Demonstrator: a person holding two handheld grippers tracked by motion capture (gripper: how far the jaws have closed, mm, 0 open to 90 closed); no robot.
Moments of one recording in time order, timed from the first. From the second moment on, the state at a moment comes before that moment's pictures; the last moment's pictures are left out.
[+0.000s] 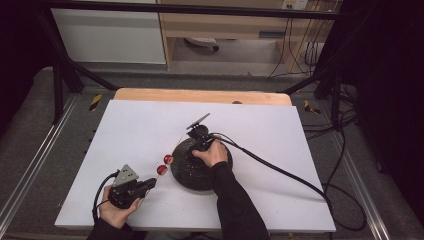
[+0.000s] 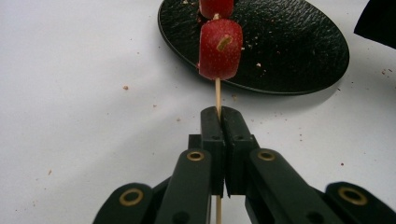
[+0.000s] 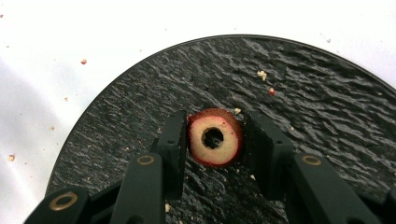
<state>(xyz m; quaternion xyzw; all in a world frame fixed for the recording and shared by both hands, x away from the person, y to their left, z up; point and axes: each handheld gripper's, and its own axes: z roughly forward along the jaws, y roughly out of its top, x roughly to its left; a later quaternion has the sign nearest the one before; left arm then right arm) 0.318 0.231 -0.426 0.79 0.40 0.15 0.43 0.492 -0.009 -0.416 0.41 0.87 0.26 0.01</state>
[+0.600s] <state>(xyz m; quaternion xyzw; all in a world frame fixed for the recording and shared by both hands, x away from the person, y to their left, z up) 0.317 0.230 -0.425 0.80 0.40 0.15 0.43 0.482 -0.016 -0.394 0.41 0.87 0.28 0.01</state>
